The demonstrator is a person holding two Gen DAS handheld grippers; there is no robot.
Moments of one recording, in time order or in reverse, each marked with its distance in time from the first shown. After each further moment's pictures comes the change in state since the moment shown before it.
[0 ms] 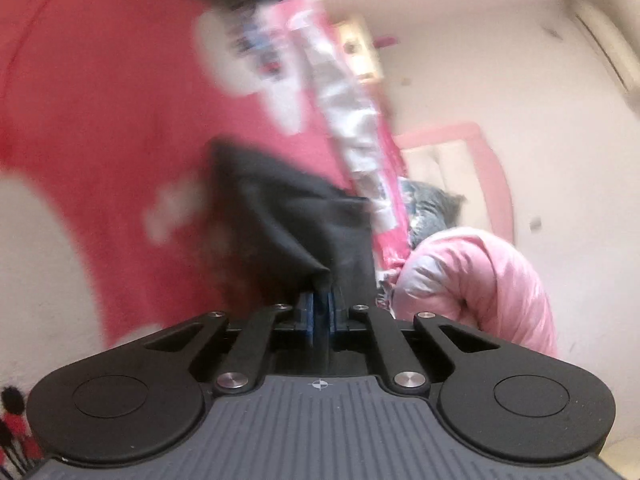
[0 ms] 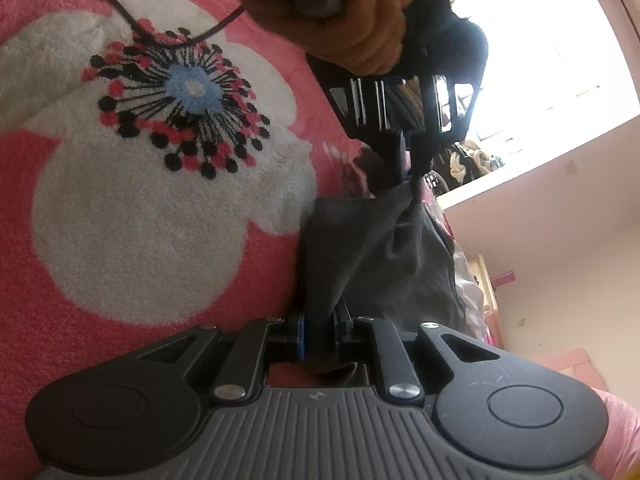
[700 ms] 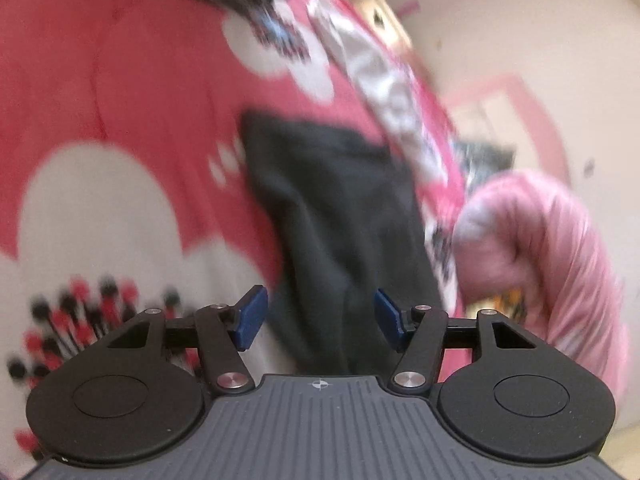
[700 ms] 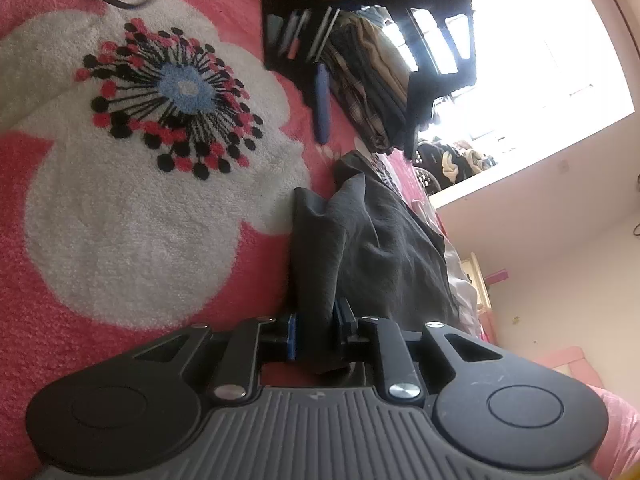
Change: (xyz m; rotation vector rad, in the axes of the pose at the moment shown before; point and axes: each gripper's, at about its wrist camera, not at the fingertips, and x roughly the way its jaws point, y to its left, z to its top) left arm -0.039 -0.051 -0.047 0.224 0.084 0.204; right arm 0.000 0.004 0.000 0.002 -0.007 -0.021
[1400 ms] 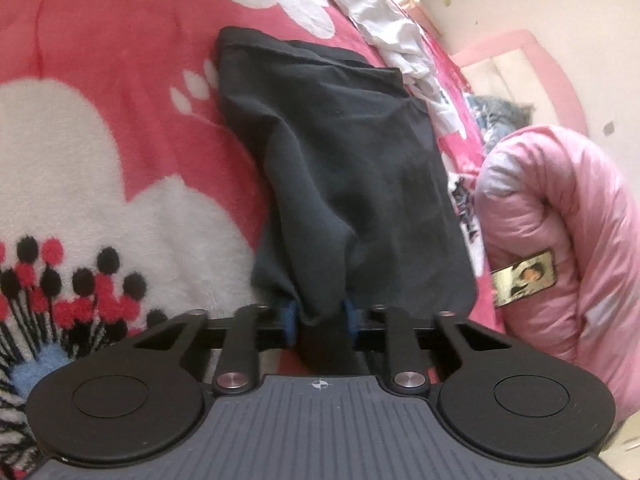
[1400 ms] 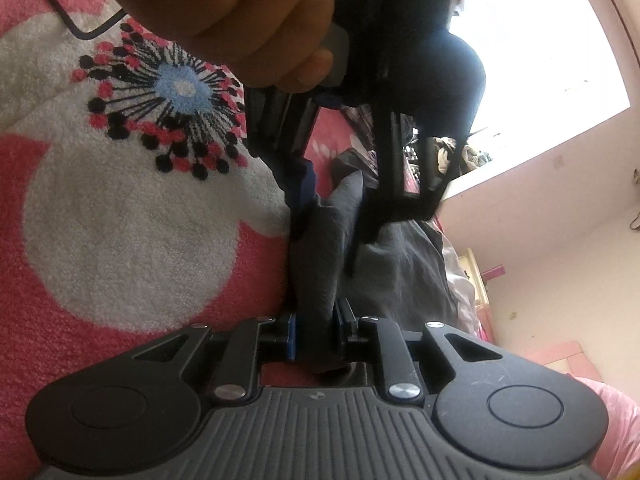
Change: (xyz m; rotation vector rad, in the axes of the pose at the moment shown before) left arm 0.048 0.001 -0.009 -0.005 0.071 0.013; right arm 0.006 0.000 0.001 0.018 0.000 -0.009
